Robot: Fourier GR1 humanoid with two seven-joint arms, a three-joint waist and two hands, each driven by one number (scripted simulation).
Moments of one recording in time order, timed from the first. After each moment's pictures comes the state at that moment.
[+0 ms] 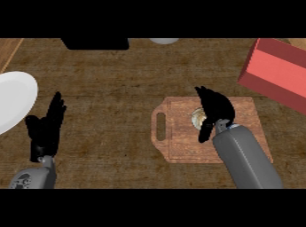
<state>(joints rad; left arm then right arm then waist) -0.11 0.13 0.08 -1.34 -0.04 0.18 0.07 -0.48 -0.07 0.18 -1.14 1.02 0.34 0.49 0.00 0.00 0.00</state>
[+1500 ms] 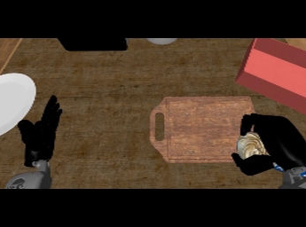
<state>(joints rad) -0.07 0.13 0.11 -1.36 -0.03 0.15 0.06 -0.05 -0.31 0.13 -1.80 1.01 0.34 0.25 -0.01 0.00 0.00</state>
